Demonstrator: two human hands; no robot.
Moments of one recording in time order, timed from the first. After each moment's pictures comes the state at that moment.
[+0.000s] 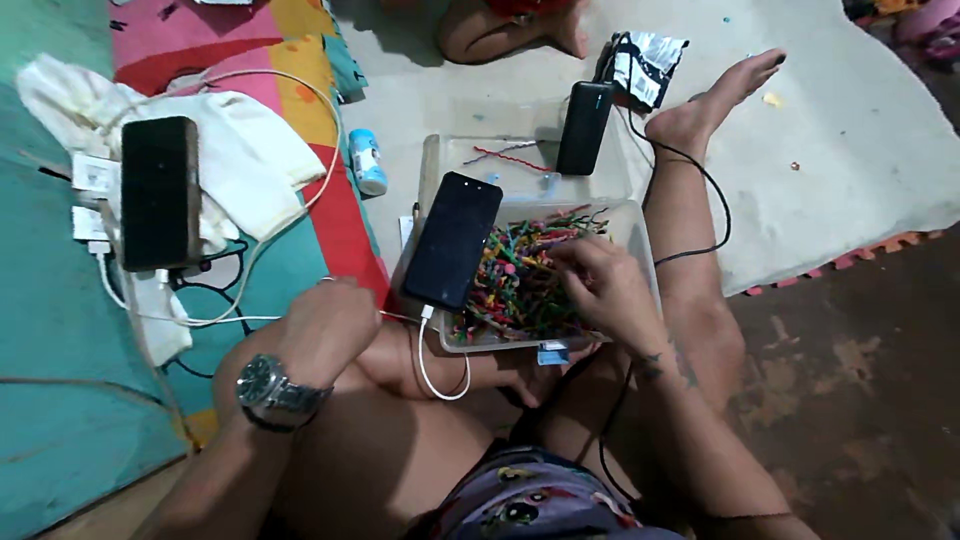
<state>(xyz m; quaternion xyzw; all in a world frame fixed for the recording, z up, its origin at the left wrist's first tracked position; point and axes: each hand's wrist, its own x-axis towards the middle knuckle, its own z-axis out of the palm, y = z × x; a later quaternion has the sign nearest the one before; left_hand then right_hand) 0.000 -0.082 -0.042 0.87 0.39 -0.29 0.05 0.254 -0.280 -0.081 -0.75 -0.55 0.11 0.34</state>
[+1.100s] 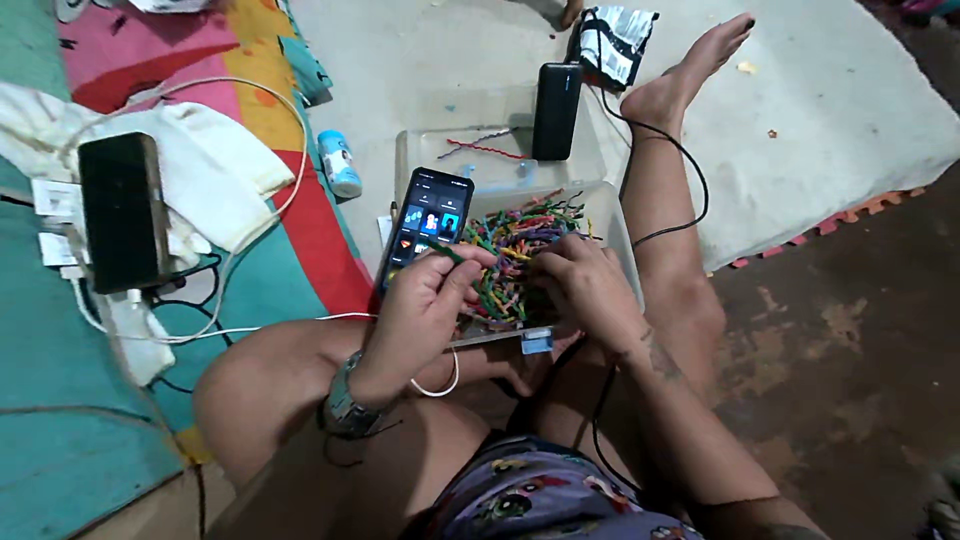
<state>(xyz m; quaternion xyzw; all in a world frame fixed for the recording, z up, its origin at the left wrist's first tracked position) 0.063 -0.153 -0.035 0.77 0.24 0.20 0.55 0.247 -0.299 -0.096 -0.78 -0.57 0.10 0.25</state>
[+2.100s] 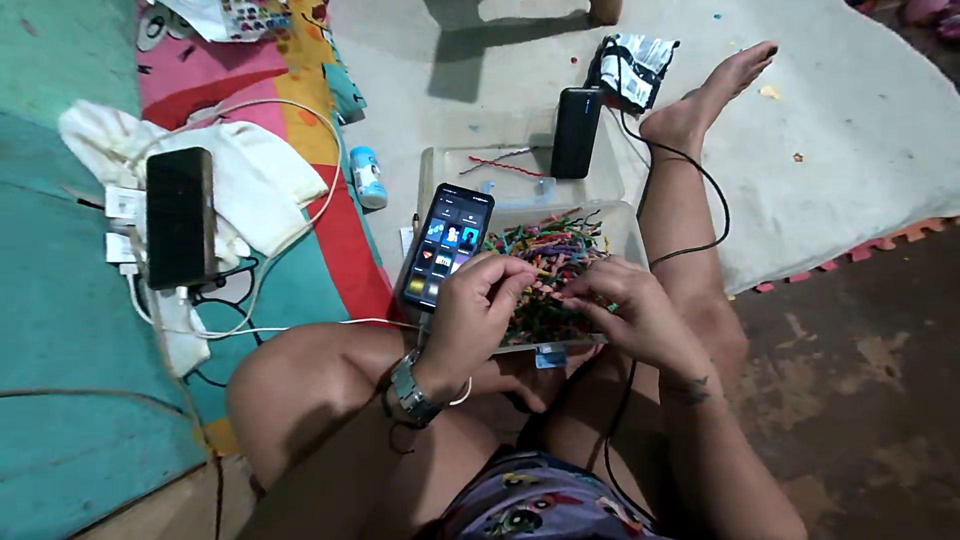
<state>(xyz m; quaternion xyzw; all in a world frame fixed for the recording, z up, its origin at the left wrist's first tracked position) 0.090 -0.167 -0.048 0.80 0.23 0.27 0.49 0.264 -0.316 -0.075 -0.68 -0.59 0.15 0.40</state>
